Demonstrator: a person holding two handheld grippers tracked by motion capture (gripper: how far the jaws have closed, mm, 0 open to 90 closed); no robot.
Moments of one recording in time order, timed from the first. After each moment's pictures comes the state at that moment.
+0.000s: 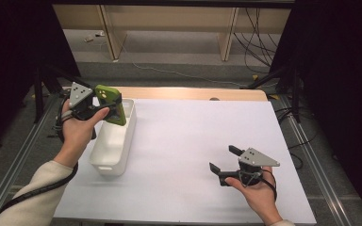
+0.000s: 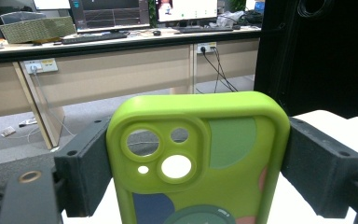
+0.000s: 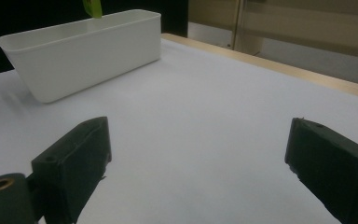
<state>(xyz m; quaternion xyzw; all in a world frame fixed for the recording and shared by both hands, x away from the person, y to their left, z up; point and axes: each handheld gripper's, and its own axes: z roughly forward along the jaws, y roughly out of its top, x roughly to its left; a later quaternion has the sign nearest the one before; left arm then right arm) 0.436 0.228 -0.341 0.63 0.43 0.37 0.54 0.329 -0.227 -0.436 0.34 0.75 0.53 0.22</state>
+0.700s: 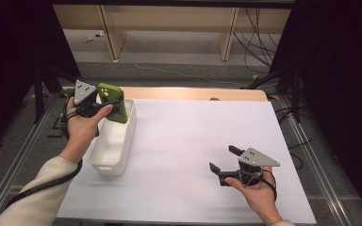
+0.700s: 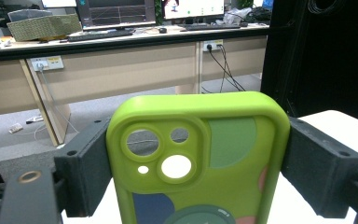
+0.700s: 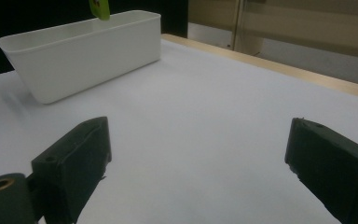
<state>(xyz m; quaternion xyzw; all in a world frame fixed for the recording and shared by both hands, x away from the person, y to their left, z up) 0.447 0.222 -0.343 0.62 0.44 0.37 0.53 0.329 -0.227 -0.436 0.34 0.75 0.53 0.22</state>
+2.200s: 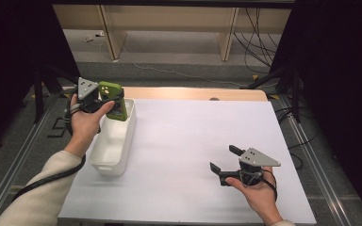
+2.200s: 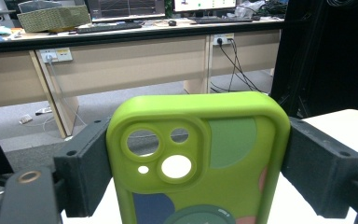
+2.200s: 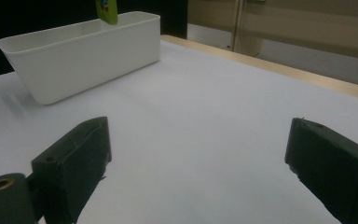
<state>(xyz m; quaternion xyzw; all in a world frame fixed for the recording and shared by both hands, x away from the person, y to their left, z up) 0.466 0.224 -0.350 0.62 0.46 0.38 0.51 0.329 -0.228 -0.435 0.34 0.75 0.53 0.22</state>
